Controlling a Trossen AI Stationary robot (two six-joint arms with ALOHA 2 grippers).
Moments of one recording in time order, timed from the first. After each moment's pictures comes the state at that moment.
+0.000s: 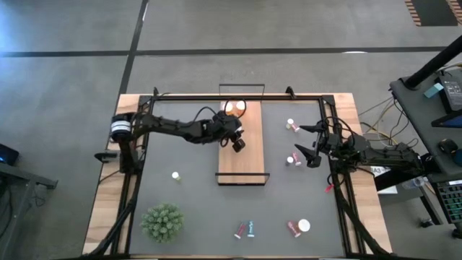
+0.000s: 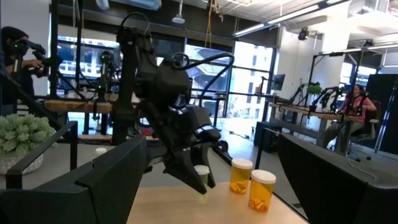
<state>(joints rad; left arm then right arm) 0.21 1.82 1.12 0.10 -0.31 -0.18 -0.07 0.05 0.01 0.26 0.19 -0.18</state>
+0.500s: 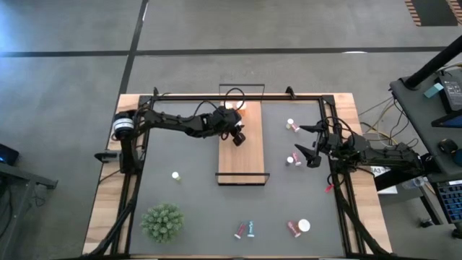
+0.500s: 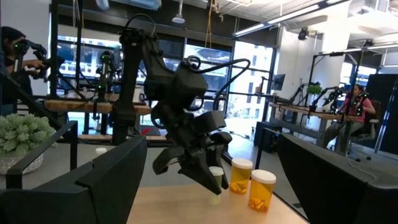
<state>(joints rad) 0.28 1.84 1.14 0.11 -0.24 -0.17 -0.07 0.05 0.01 0.26 0.19 -0.18</state>
